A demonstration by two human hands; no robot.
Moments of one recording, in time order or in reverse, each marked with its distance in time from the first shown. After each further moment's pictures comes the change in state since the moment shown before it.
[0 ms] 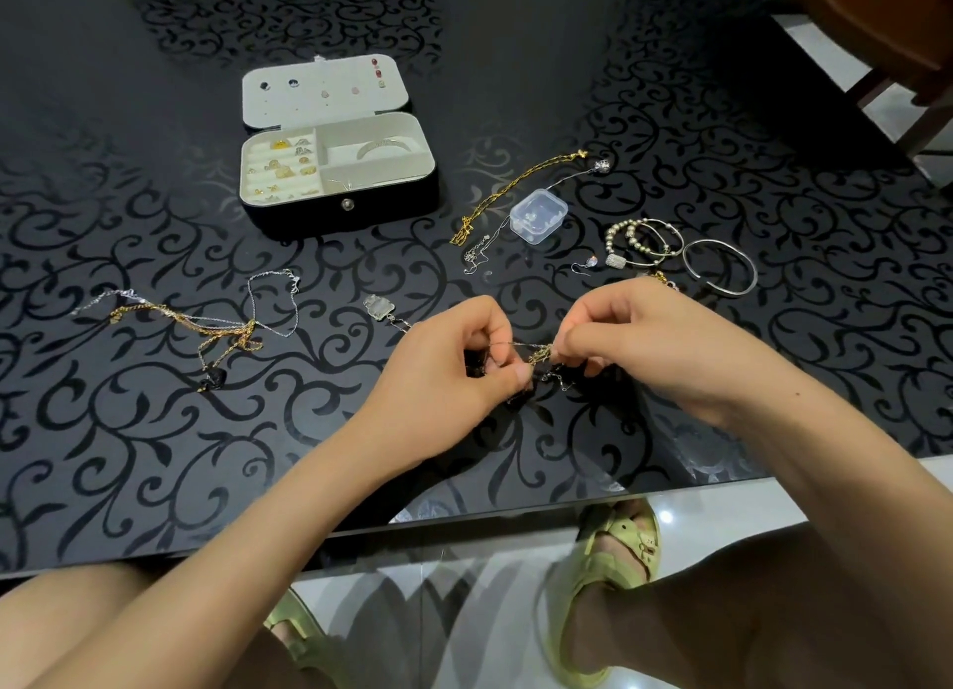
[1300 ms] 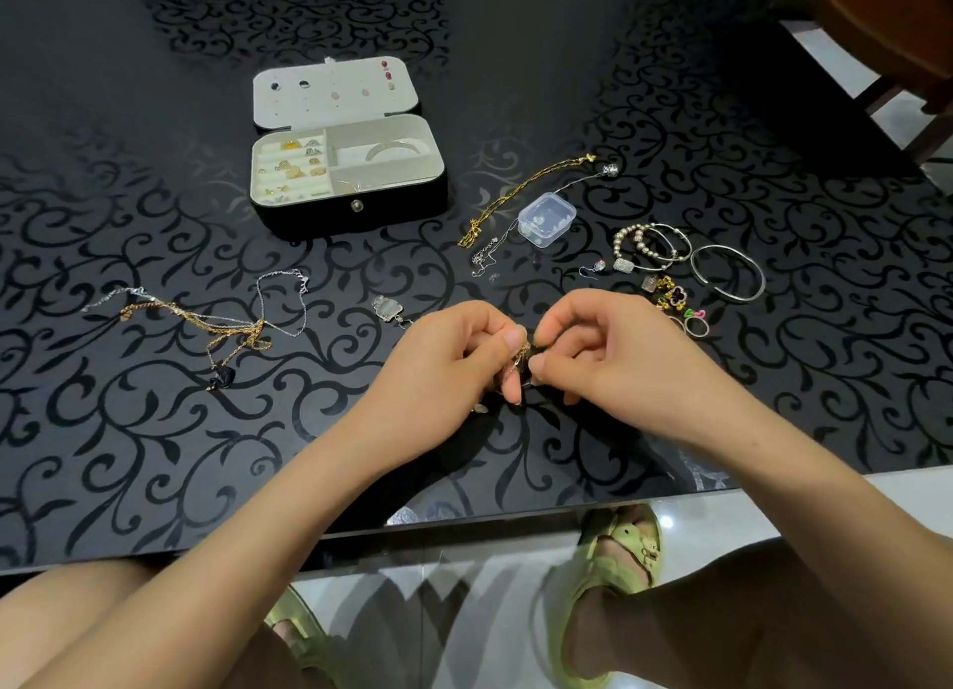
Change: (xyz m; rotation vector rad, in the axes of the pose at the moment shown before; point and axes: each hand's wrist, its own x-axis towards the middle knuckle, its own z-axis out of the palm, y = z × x) left_hand 0.002 0.005 -0.007 -0.117 -0.075 -0.055; right_hand -0.001 0.005 0.017 -0.112 0.070 -0.101
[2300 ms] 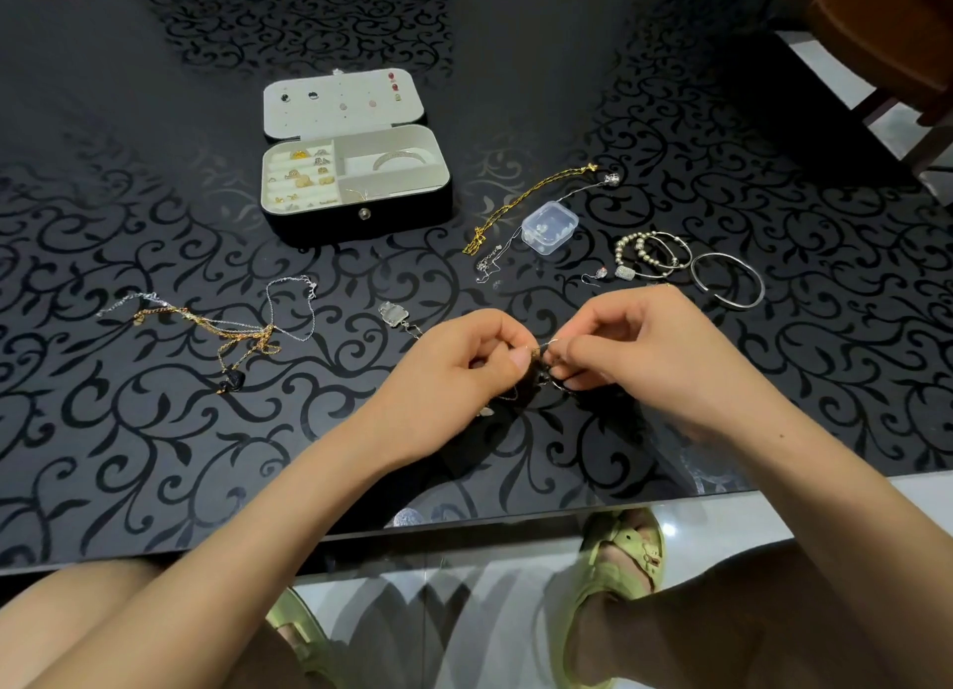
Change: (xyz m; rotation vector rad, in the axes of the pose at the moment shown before) left_hand 0.002 -0.008 -0.003 -0.089 -0.079 0.021; right_hand 0.000 -0.003 -0.008 0.149 0.084 0.012
